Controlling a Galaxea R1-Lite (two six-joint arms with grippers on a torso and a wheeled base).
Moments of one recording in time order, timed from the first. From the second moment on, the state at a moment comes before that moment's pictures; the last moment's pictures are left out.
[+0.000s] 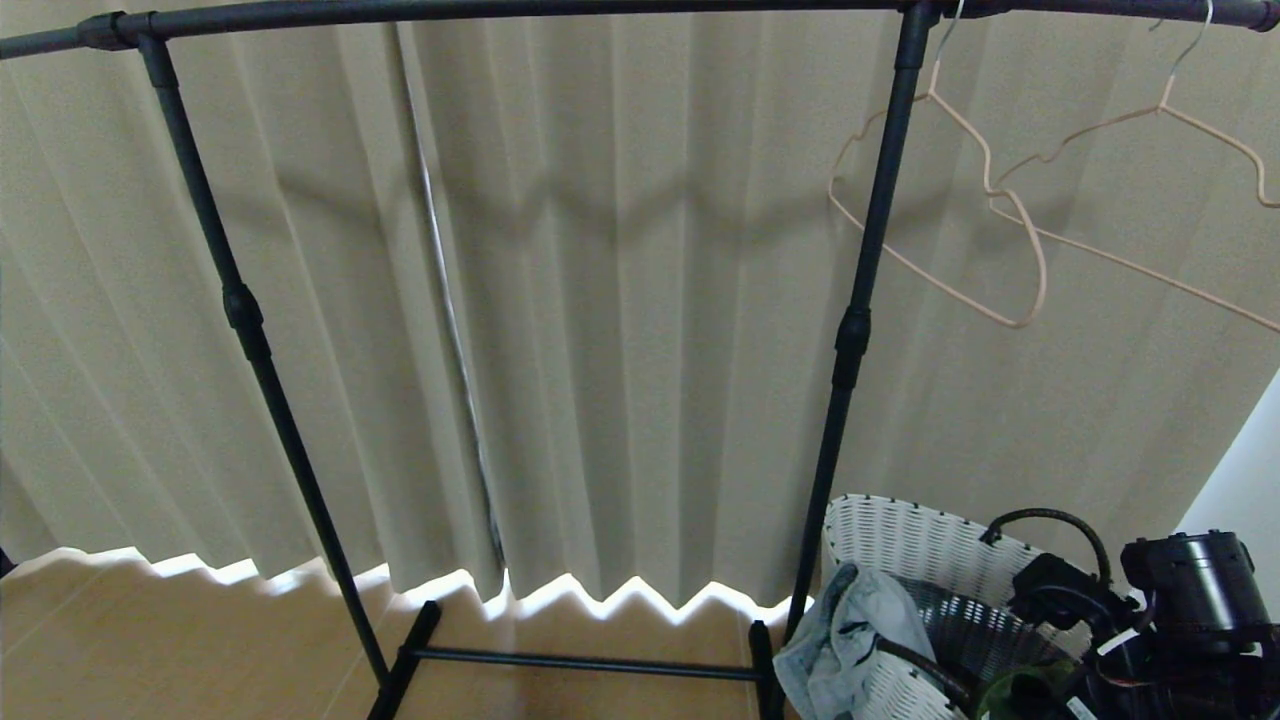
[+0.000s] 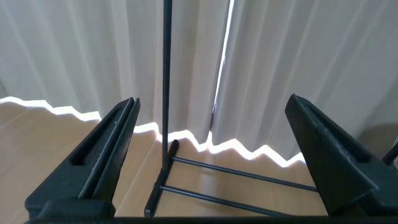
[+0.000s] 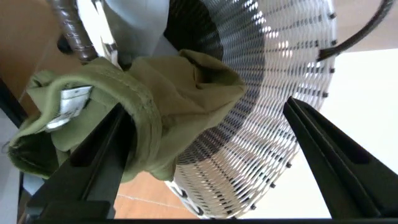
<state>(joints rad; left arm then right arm) 0.00 0.00 -0.01 0.02 0.15 -0.06 0.06 1.73 -0.22 -0.52 -0.21 -0.47</state>
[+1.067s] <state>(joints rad) 0.00 0.00 -0.01 0.02 0.15 -0.06 0.05 1.44 -0.19 -0.53 -0.22 -0.44</state>
